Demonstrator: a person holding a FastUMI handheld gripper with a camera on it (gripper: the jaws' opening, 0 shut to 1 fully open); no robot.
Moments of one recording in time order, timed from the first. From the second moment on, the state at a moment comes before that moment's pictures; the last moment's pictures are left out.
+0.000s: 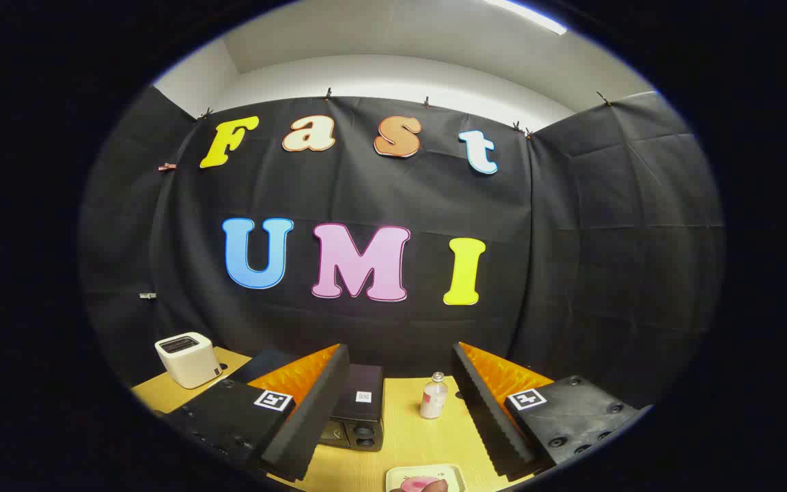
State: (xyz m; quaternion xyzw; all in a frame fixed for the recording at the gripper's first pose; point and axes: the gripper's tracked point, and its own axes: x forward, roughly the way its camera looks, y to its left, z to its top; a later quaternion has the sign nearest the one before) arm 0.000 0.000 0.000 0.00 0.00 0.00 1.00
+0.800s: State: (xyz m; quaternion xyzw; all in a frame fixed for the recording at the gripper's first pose) arm -0.002 0.002 -0.005 0.00 0.00 0.00 1.00
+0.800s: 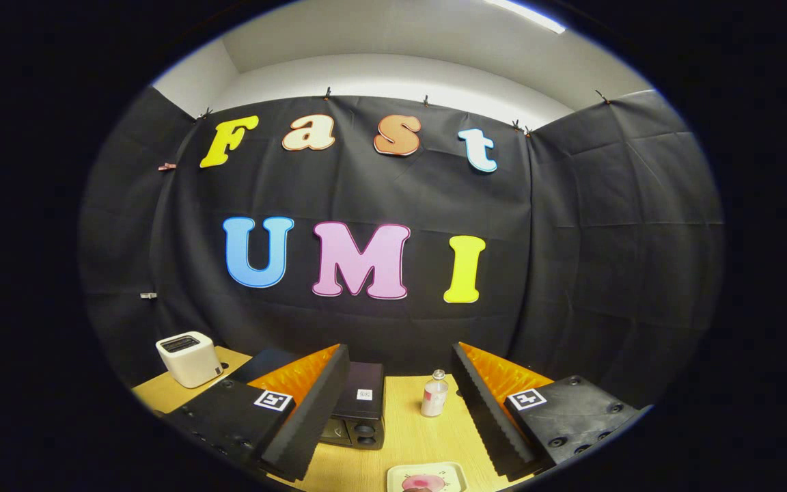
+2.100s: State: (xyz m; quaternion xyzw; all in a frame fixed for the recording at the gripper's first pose) arm 0.016 0.063 -0.032 0.02 0.02 0.01 1.00
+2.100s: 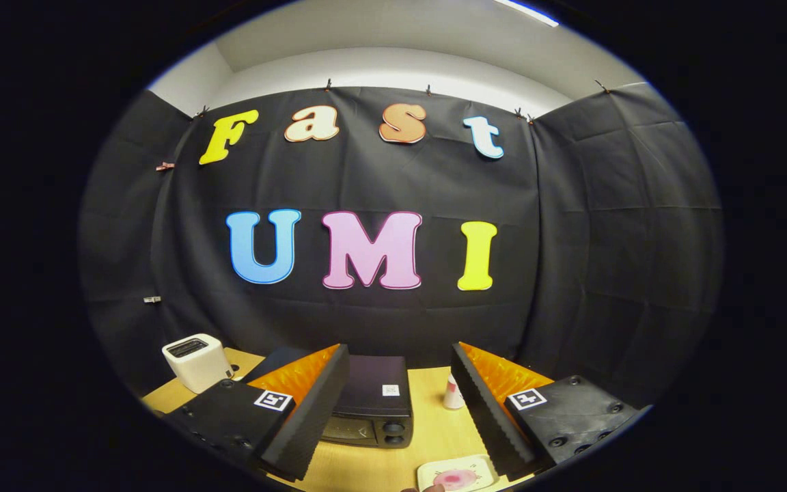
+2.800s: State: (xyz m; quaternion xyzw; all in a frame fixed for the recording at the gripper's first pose) arm 0.066 0.203 -0.167 0.05 0.16 0.05 0.98
